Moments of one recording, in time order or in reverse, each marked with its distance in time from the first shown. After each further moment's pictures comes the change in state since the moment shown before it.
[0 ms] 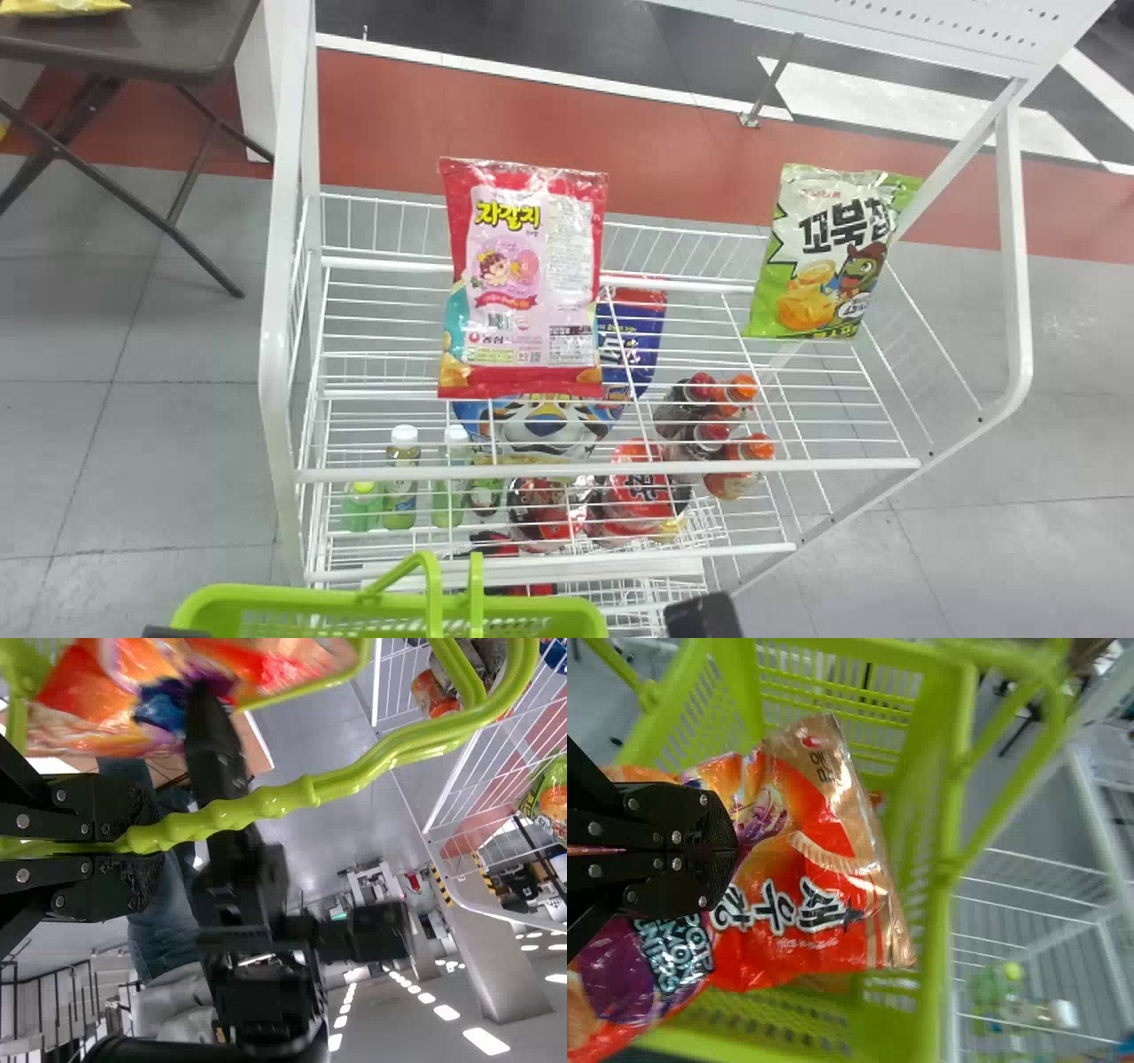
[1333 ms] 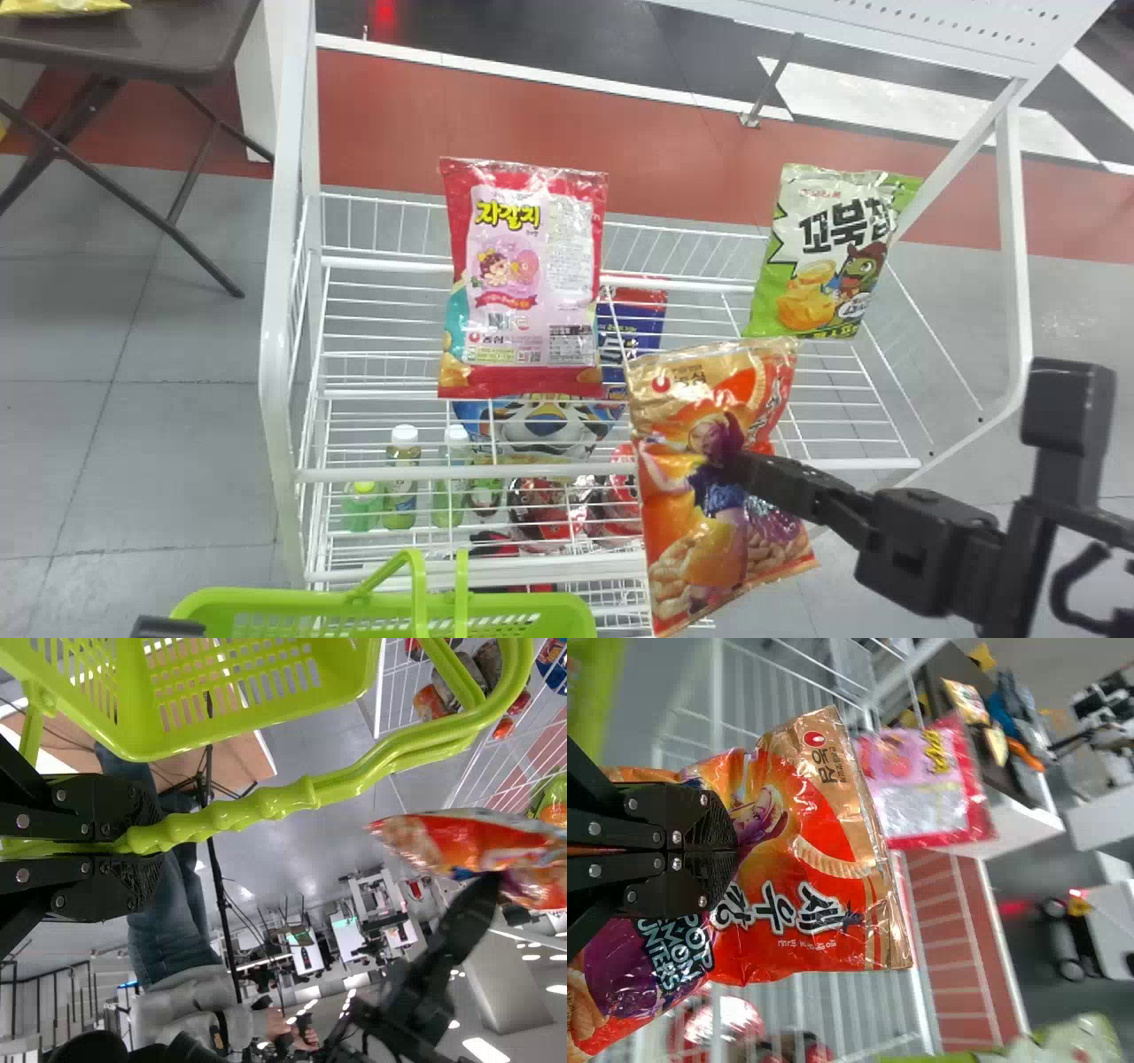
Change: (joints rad) left arm -0.030 0.002 0.021 0.039 0.003 0.008 -0.012; right arm -0.263 0.059 -0.648 -0.217 -0.277 -0.018 0.014
